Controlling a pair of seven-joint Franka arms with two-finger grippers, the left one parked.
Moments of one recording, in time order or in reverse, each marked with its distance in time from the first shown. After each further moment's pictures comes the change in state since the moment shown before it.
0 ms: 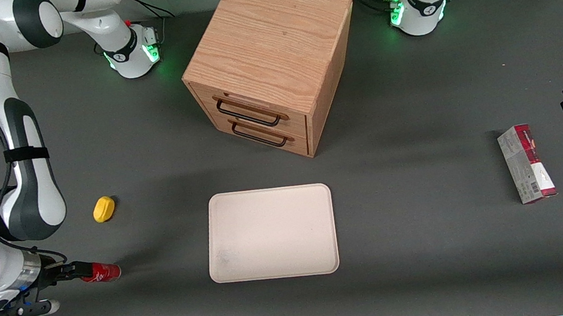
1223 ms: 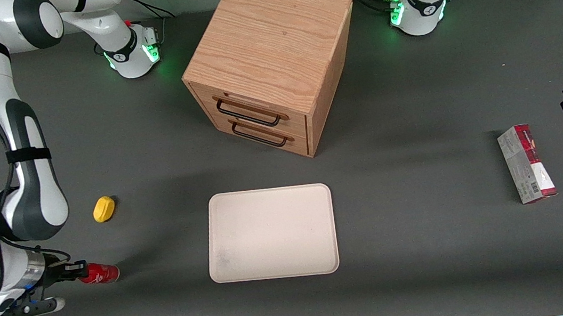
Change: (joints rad) arm 0.004 -0.026 0.012 0.043 0.002 -0.074 0.027
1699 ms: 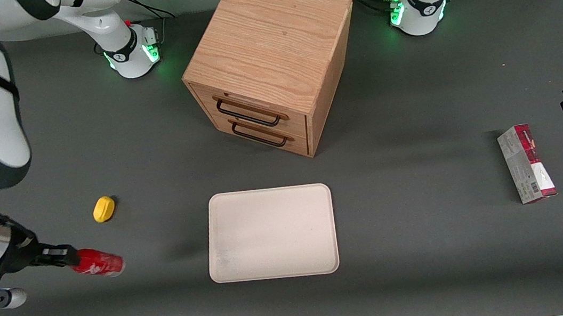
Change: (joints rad) arm 0.052 -0.113 0.172 0.196 -0.008 -0.244 0.376
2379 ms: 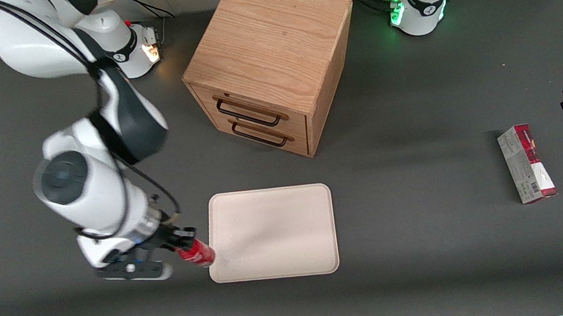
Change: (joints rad) arm 0.221 0.158 0.076 -0.006 -0.172 0.185 0.282
